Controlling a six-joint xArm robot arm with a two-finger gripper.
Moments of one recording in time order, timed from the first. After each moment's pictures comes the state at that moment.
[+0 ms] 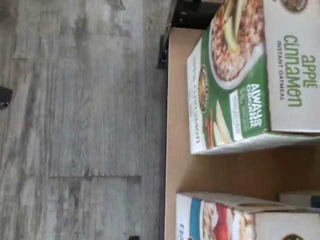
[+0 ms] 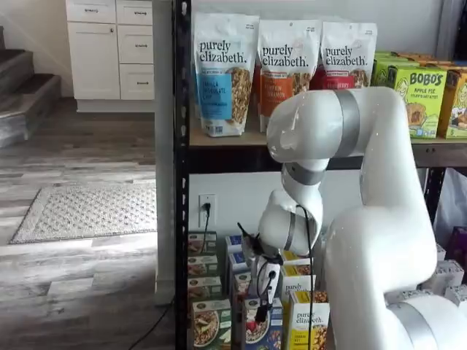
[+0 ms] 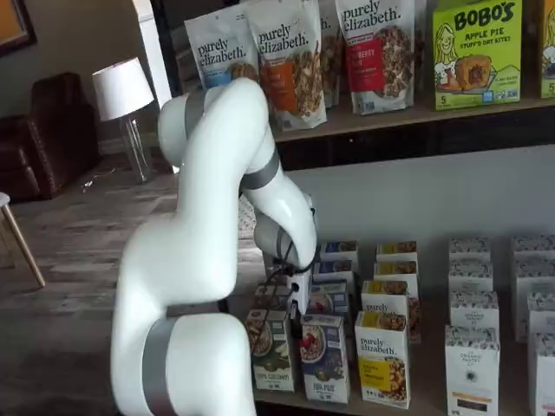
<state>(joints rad) 0.09 0.73 -1.17 0.44 0.38 -1.87</state>
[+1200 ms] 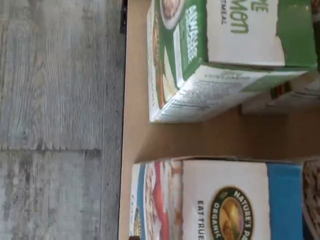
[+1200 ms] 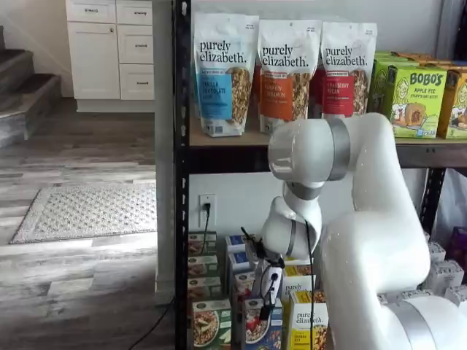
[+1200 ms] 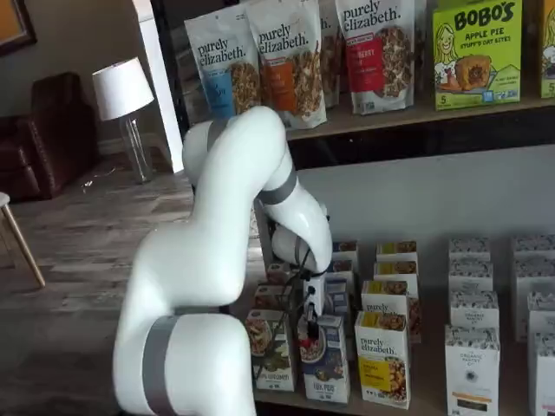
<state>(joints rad) 0.04 0.92 -1.40 0.36 0.39 -1.85</state>
